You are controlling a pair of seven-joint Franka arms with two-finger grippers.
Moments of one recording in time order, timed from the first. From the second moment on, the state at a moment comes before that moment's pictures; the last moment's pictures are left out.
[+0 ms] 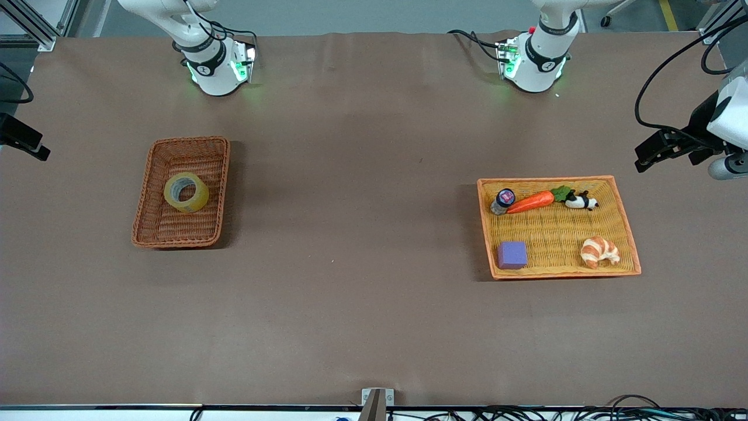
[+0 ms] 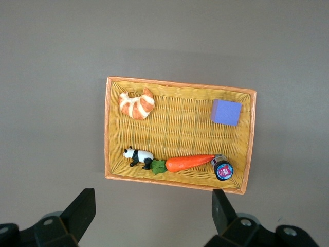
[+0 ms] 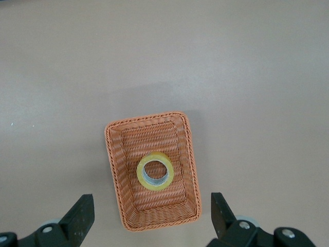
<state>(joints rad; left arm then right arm) 0.11 0.01 -0.19 -1.57 0.06 1.61 -0.19 0.04 0.00 -0.14 -1.48 -0.02 1.52 0.01</state>
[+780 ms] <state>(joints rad) 0.10 0.01 -0.19 -1.57 0.05 1.62 -0.19 0.04 0.00 -0.14 -1.48 -0.02 1.52 0.01</state>
